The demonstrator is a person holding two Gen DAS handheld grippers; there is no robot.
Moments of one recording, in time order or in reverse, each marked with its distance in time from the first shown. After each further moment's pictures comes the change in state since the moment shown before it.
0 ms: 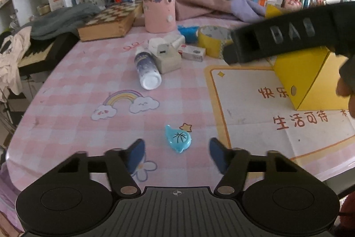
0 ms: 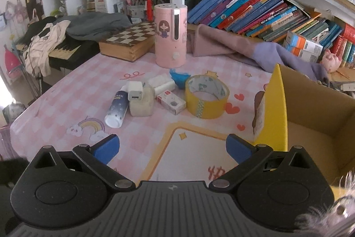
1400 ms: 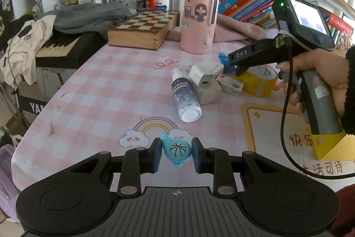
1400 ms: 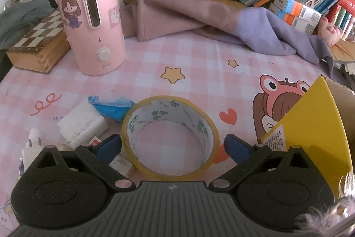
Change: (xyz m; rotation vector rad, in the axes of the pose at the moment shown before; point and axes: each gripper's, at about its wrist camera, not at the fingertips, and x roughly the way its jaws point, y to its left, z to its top) left arm 0.003 0.049 0.031 -0.166 -0.081 0.049; right arm 0.182 -0.050 0.076 0.174 0.204 -0.221
